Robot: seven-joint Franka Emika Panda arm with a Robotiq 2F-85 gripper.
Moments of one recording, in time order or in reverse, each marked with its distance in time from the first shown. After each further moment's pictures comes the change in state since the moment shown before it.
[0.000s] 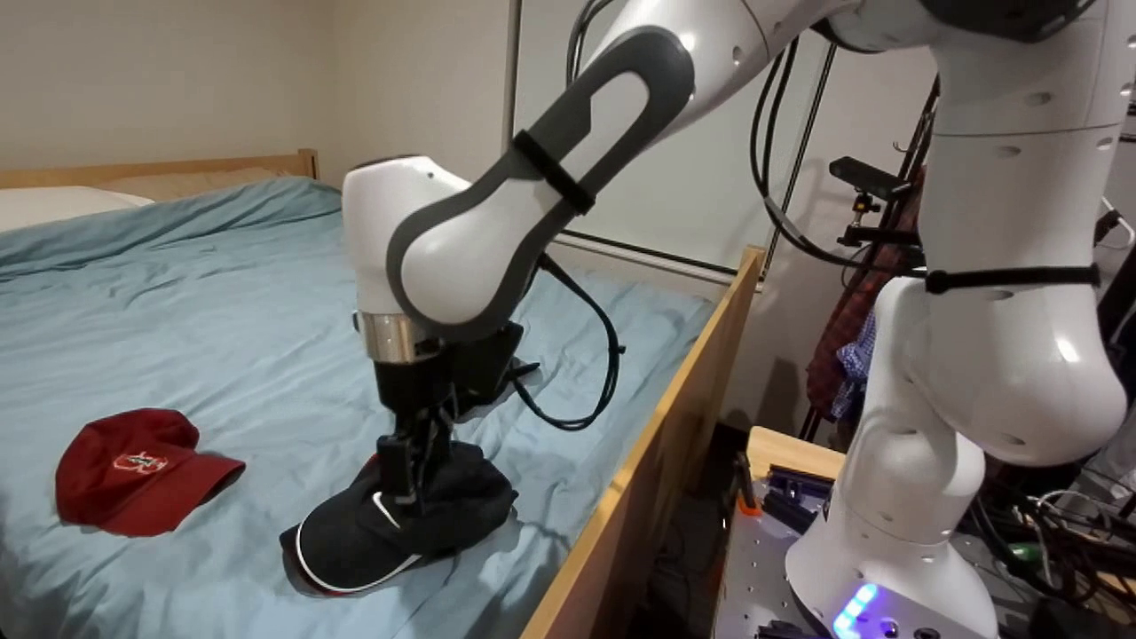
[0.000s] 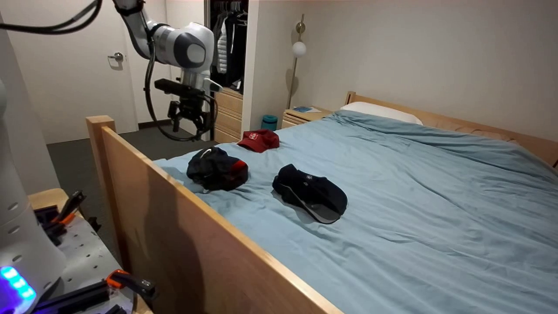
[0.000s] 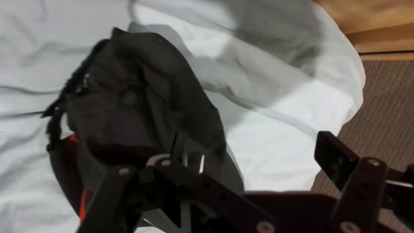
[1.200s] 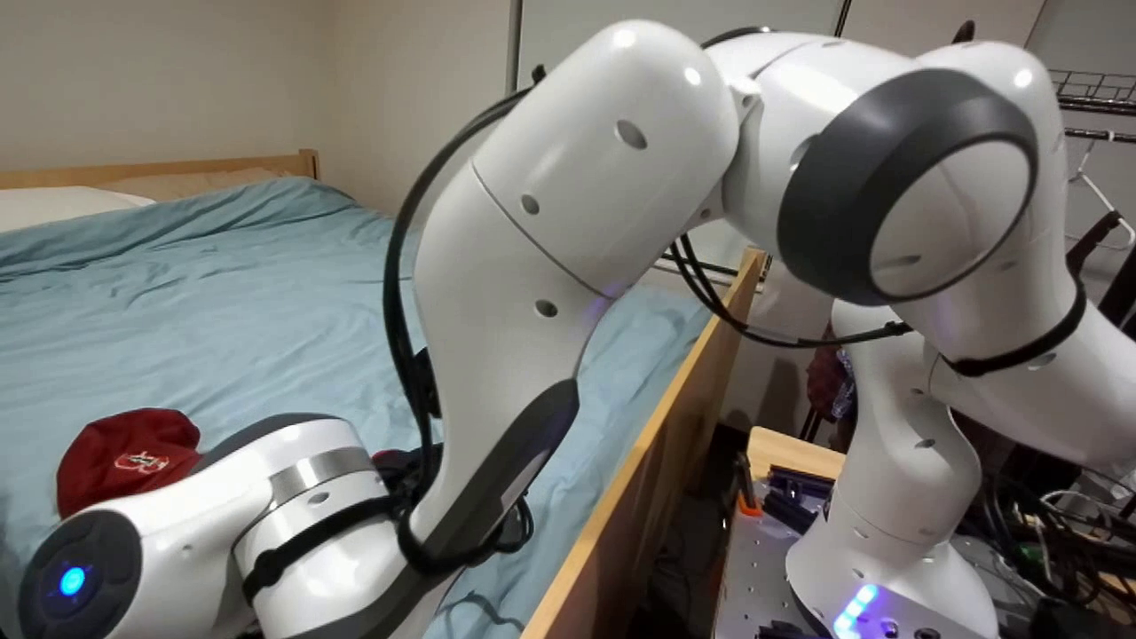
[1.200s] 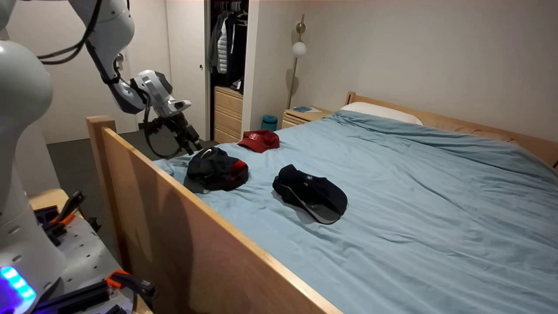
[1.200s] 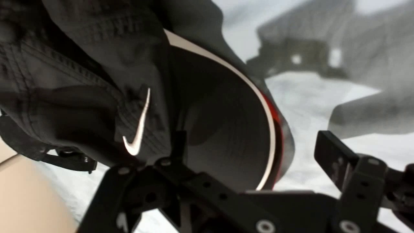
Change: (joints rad) arm 0.687 0.579 -0.432 0.512 -0.646 -0.131 1.161
